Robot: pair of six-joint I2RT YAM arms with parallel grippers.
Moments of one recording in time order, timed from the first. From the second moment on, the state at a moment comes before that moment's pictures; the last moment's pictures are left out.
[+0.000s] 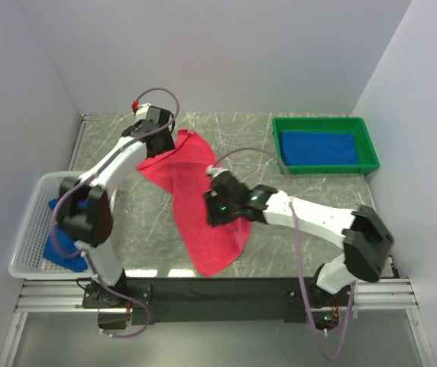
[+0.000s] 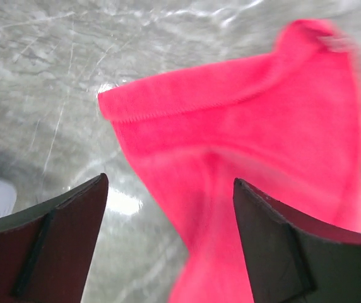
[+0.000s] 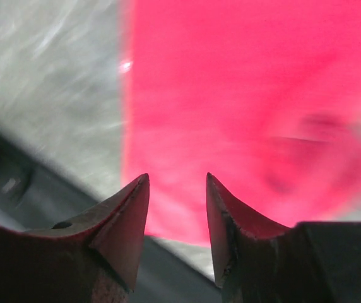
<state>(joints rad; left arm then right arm) -0.32 1.83 1.53 -0.62 -0.50 -0.57 0.99 1.56 1.13 -0.48 0.01 0.56</state>
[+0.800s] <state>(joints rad) -0.46 1.11 1.01 -0.62 -0.38 -0.63 0.67 1.67 0.95 -0.47 0.13 0.38</state>
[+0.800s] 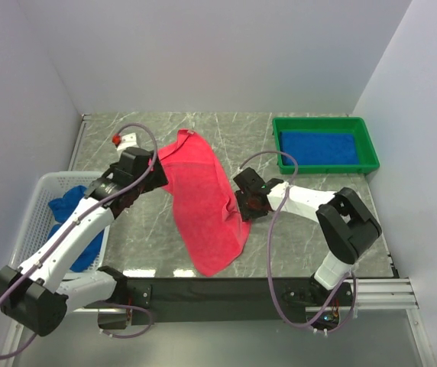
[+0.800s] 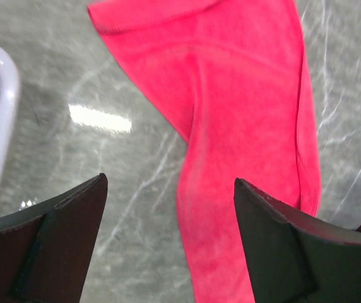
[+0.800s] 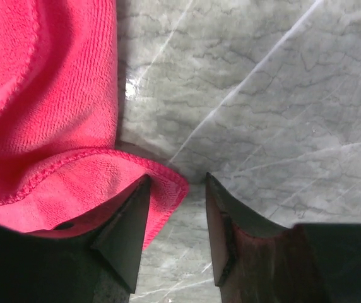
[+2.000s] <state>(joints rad) -0.32 1.01 0.89 -0.53 -0.36 -0.53 0.55 1.30 0.81 -0.72 0.29 0.59</state>
